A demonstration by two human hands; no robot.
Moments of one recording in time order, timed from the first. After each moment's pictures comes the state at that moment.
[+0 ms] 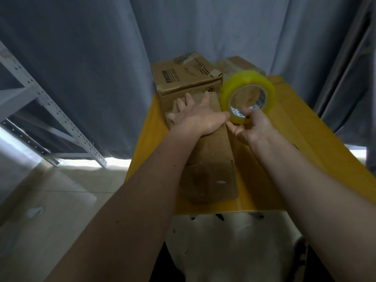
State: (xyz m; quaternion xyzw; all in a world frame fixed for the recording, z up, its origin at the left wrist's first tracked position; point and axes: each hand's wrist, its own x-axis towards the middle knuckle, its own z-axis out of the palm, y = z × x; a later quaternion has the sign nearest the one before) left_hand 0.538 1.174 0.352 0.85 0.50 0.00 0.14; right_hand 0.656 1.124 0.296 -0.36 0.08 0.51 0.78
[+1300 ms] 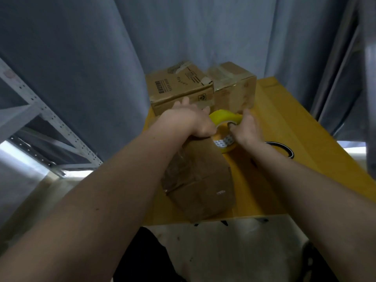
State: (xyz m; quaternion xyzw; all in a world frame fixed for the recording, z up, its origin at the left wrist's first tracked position) left_hand 0.554 1.176 0.381 0.89 0.40 -0.20 -0.05; right_hand 0.679 1.121 0.265 -0.85 -0.30 0.11 0.42
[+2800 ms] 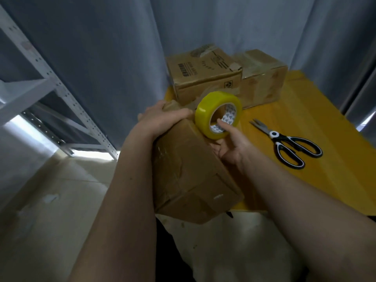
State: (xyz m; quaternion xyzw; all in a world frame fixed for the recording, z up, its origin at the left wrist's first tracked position) left_hand 0.423 1.231 0.349 0.73 0.57 0.13 0.36; right_hand 0.587 1.149 0.251 -0.45 -0.03 0.62 0.64
